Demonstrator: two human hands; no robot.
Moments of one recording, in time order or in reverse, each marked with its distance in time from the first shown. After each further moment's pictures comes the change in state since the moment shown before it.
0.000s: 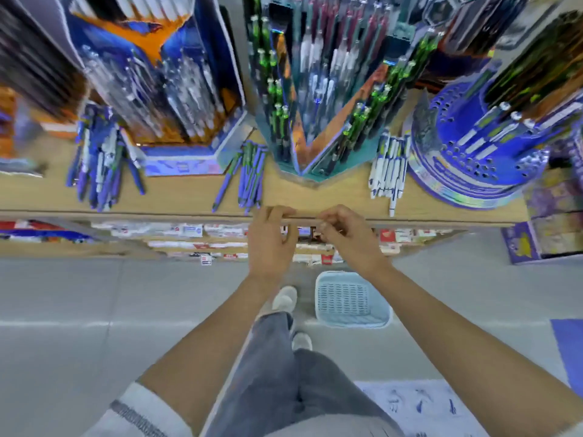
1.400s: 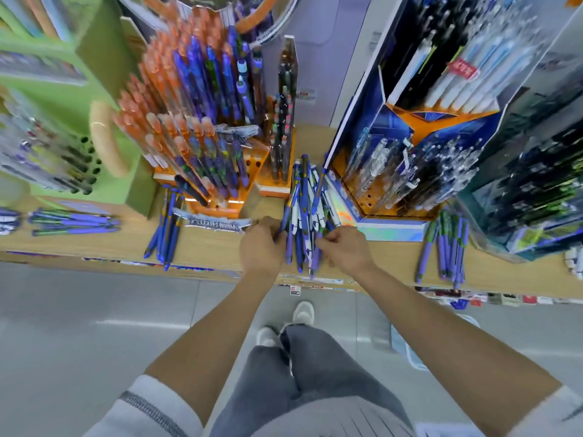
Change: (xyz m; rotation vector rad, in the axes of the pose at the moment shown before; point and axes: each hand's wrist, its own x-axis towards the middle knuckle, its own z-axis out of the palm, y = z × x) left_hand 0.131 -0.265 -0.302 0.170 -0.067 -0.381; right_hand 0.137 -0.172 0.365 -0.470 -0.064 0.254
